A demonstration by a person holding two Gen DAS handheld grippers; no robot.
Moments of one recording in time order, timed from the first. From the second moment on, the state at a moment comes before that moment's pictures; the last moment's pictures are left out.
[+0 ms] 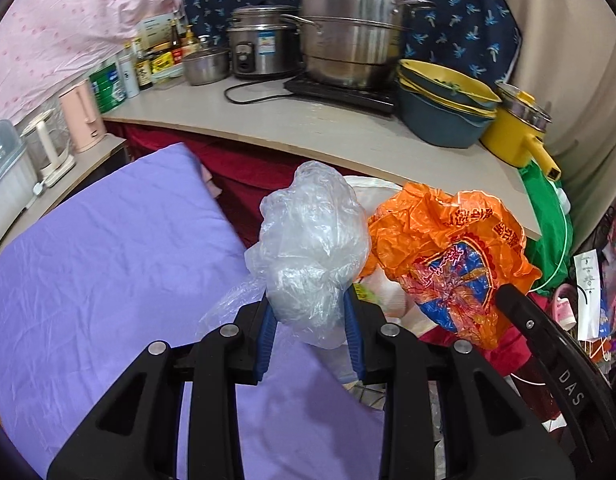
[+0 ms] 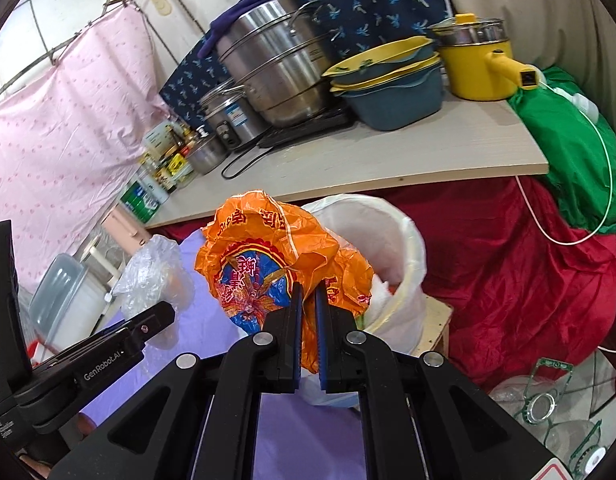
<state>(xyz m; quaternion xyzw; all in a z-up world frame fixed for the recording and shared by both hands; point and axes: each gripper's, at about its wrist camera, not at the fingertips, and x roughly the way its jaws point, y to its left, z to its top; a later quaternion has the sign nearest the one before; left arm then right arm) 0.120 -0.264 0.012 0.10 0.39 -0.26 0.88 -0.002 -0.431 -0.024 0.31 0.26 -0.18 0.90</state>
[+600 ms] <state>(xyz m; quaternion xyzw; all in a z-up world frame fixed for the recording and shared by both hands) 0.139 -0.327 -0.012 0.13 0.41 -0.29 0.86 -0.010 -0.481 -0.042 0.32 0.25 -0.23 0.88</state>
